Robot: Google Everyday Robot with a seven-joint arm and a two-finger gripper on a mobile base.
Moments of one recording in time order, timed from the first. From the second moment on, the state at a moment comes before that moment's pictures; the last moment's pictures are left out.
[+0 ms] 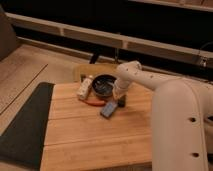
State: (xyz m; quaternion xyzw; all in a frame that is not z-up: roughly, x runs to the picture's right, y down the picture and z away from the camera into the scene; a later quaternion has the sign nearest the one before) arm 0.077 0.056 0.924 -0.30 0.09 0.57 0.76
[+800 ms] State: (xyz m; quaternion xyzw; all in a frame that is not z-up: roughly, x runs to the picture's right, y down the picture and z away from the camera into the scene) arm 0.085 0.079 0.940 -0.34 0.09 0.58 0.73
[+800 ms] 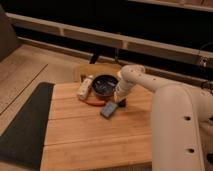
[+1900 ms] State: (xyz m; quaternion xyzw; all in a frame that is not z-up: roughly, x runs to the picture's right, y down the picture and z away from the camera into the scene) arm 0.236 0.055 0.849 -0.24 0.18 0.64 0.71
